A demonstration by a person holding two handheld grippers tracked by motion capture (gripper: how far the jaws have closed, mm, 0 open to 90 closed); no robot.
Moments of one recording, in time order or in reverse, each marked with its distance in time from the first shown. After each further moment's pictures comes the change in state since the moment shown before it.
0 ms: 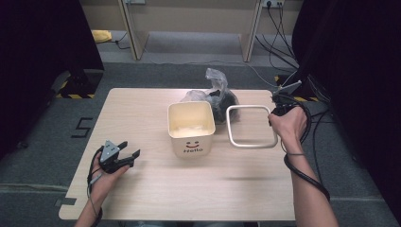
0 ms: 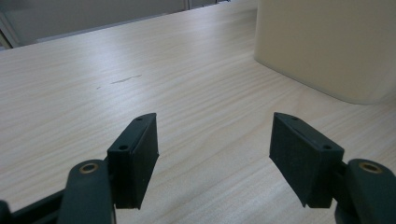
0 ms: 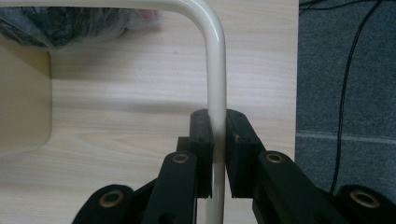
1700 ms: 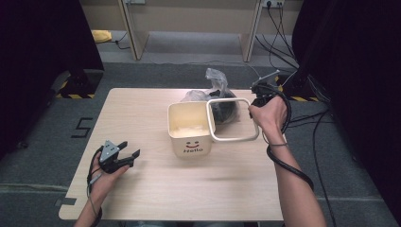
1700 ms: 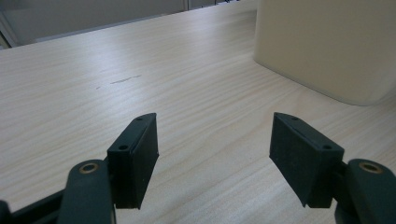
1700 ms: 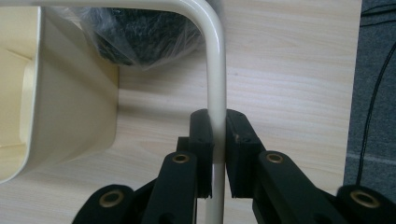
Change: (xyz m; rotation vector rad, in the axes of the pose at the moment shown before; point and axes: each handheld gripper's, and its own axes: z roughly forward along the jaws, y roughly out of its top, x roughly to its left) left arm 0.001 0.000 0.000 -0.003 -0.004 -0.006; right arm 0.060 0.024 -0.012 0.000 0.066 -0.073
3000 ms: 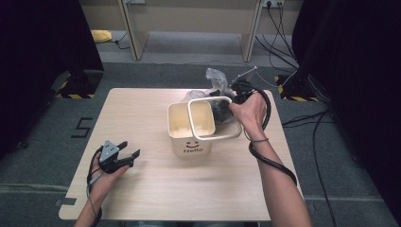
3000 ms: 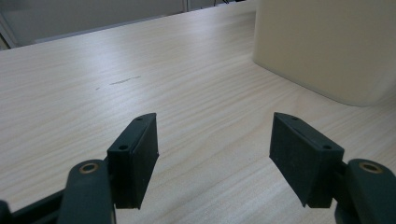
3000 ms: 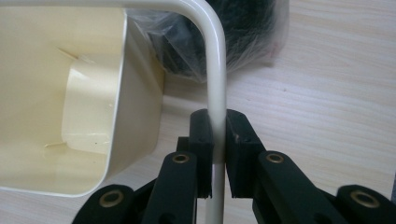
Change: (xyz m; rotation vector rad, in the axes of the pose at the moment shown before) left arm 0.000 0.000 0.000 -0.005 -0.004 0.000; right arm 0.054 0.016 0.008 0.013 0.039 -0.069
